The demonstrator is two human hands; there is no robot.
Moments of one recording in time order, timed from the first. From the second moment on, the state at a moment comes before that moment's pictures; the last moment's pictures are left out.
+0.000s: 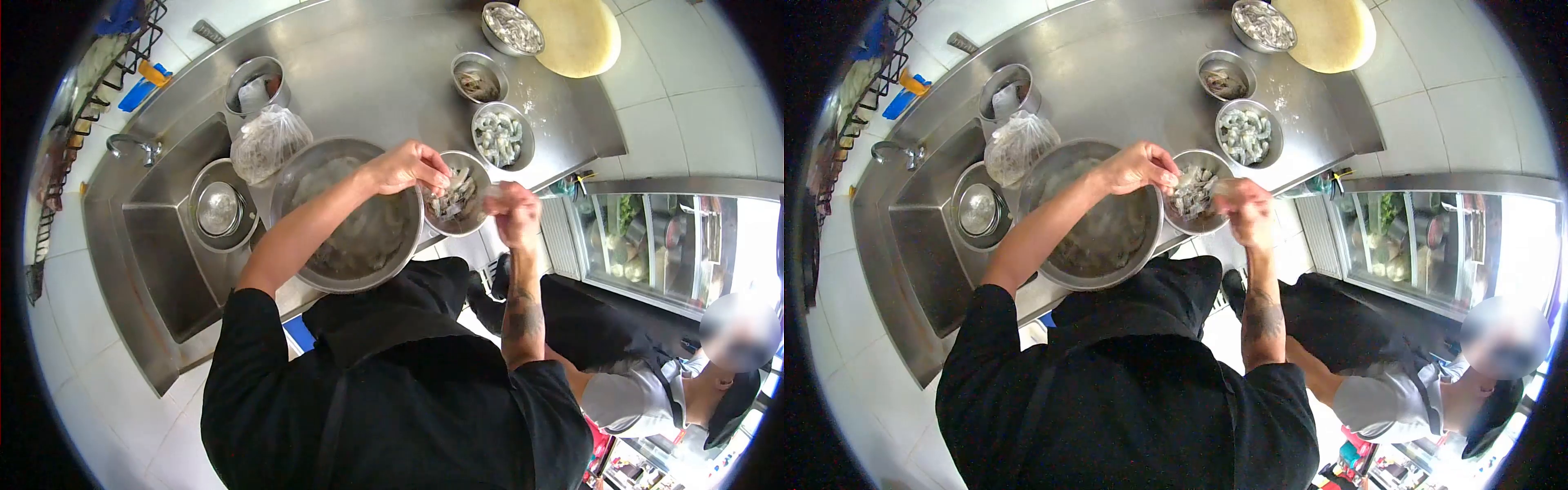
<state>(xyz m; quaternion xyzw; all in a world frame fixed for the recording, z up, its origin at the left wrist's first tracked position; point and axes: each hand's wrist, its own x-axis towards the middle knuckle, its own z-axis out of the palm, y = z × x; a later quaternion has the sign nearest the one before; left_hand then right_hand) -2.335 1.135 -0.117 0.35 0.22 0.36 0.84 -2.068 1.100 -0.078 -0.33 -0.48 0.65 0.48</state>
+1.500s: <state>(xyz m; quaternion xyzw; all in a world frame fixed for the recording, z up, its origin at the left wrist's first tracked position) -2.286 1.099 -0.110 0.76 0.29 0.36 0.45 -2.076 1.105 -0.105 -0.52 -0.33 0.73 0.30</state>
